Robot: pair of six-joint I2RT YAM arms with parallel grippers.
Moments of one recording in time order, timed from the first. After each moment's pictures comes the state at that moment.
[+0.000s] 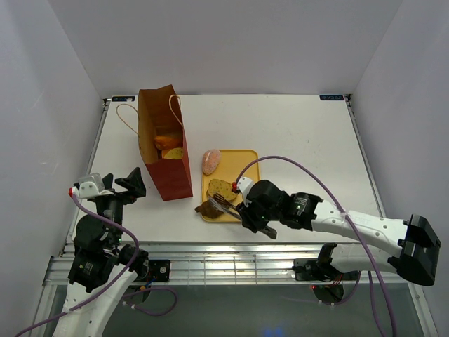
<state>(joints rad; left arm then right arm) -0.40 0.14 0.59 -0.30 -0.47 -0.23 1.11 1.12 0.77 -0.50 -0.02 0.18</state>
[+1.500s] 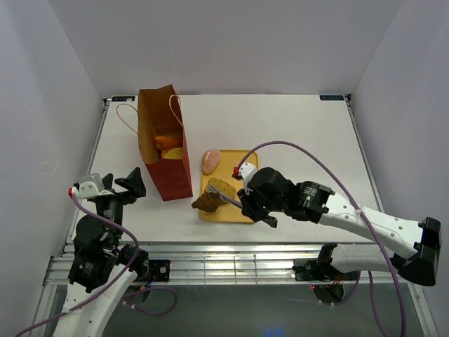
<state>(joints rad) -0.40 0.14 0.59 -0.30 -0.47 -0.23 1.12 1.12 1.01 -0.69 0.04 0.23</state>
